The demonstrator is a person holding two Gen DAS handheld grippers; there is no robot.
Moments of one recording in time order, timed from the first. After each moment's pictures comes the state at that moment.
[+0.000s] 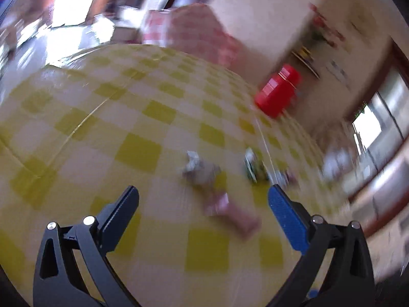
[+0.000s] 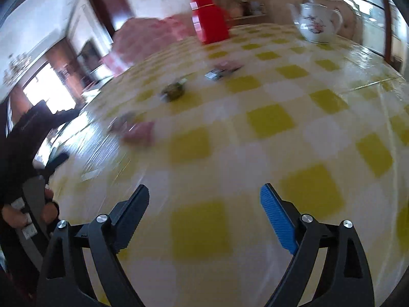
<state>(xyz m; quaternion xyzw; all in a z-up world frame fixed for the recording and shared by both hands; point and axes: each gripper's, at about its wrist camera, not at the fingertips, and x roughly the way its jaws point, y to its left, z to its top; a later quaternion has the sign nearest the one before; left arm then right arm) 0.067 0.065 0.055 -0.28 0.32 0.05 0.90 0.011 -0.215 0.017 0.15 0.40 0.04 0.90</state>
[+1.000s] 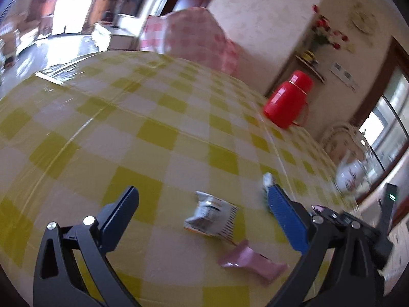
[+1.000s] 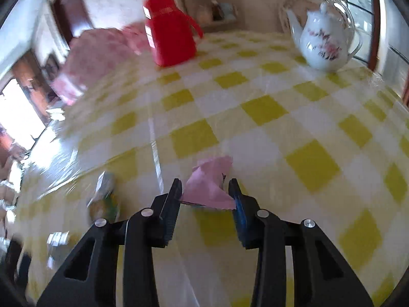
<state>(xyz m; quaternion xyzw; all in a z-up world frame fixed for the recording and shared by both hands) 0.125 0.078 0.043 -0.23 0.31 0.02 0.92 0.174 -0.239 0.028 0.13 0.39 -0.01 0.91</state>
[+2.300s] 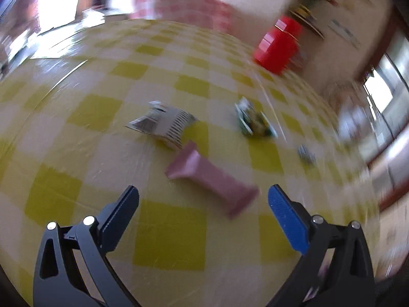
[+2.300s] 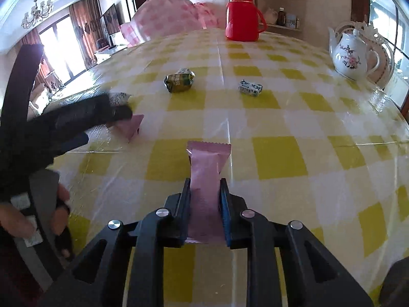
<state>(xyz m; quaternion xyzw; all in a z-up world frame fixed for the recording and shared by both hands) 0.105 -0.001 0.014 -0.22 0.40 0.05 0.89 0.032 -0.196 0.005 -0.01 0.42 0.12 0.90</state>
